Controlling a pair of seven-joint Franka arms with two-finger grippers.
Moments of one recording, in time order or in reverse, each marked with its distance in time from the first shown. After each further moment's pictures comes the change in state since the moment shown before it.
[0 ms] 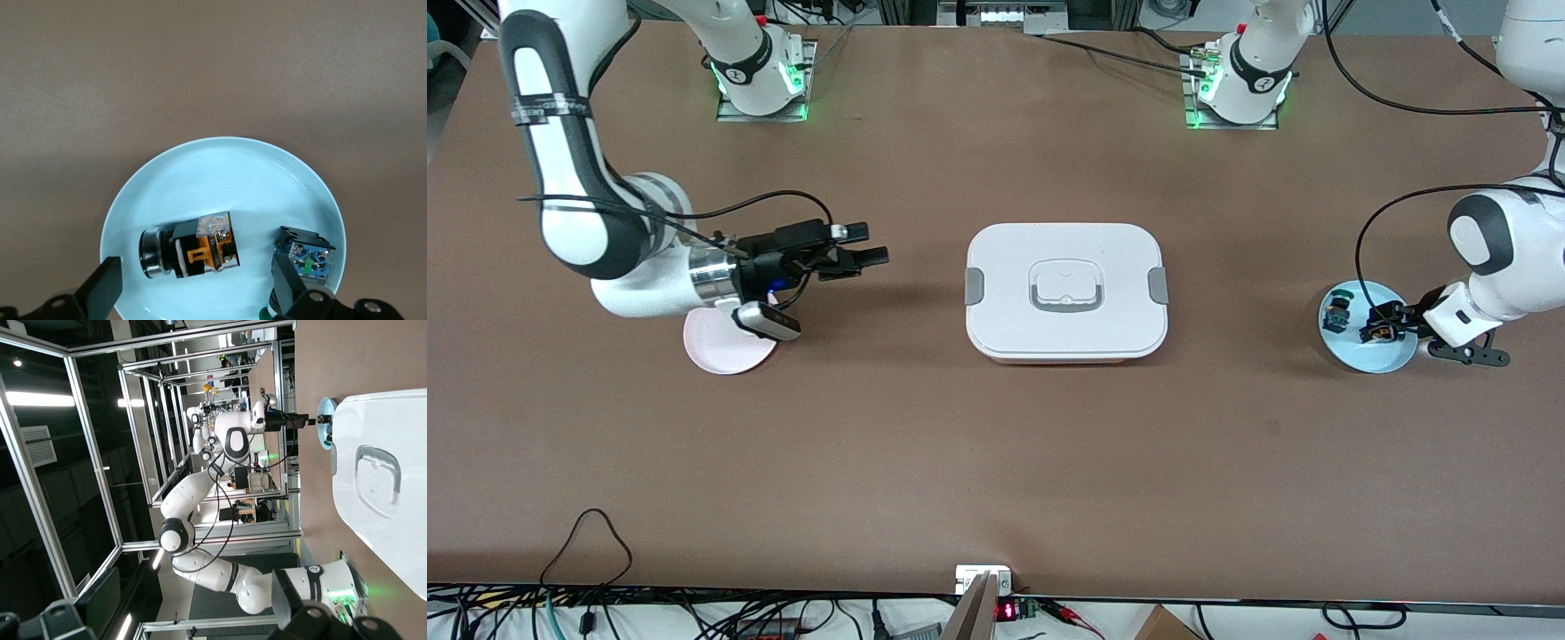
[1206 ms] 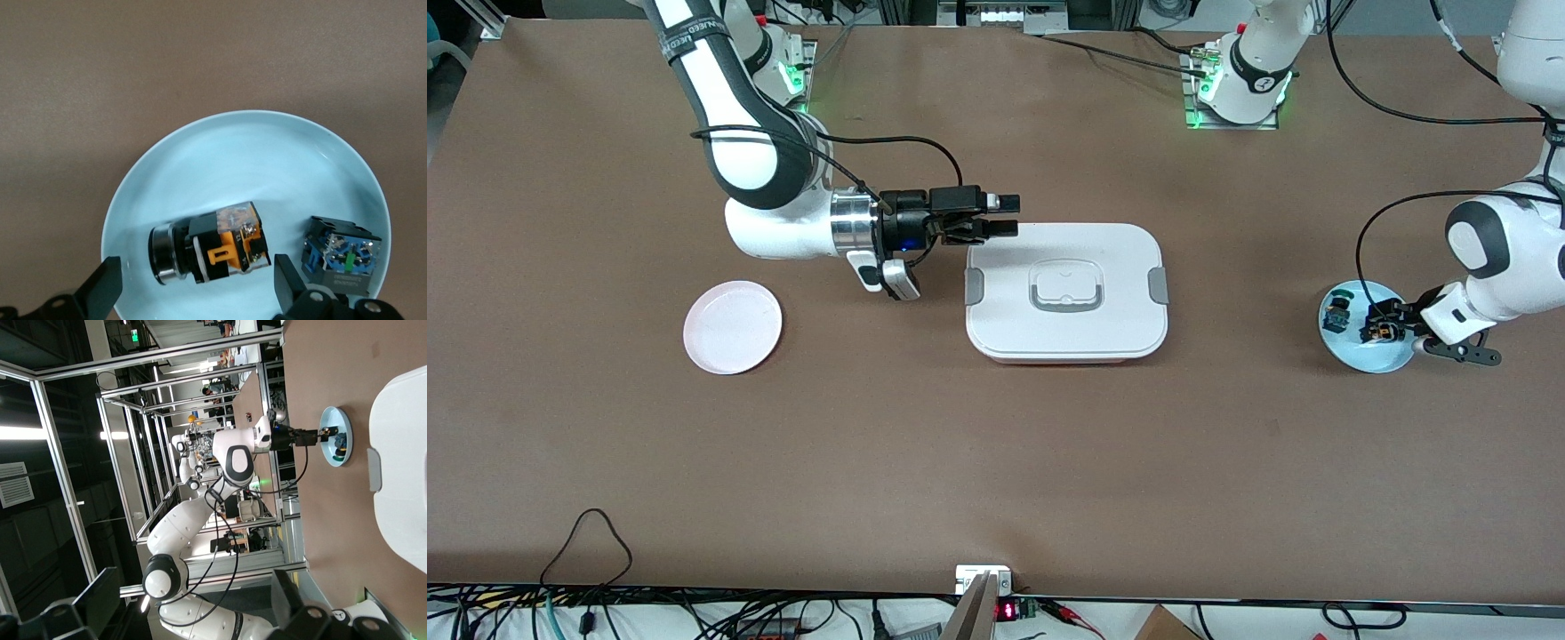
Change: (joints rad) left arm 0.035 0.055 -0.001 0.001 0.000 0.036 0.074; right arm 0.323 -0.028 0.001 0.043 0.205 0.372 0.067
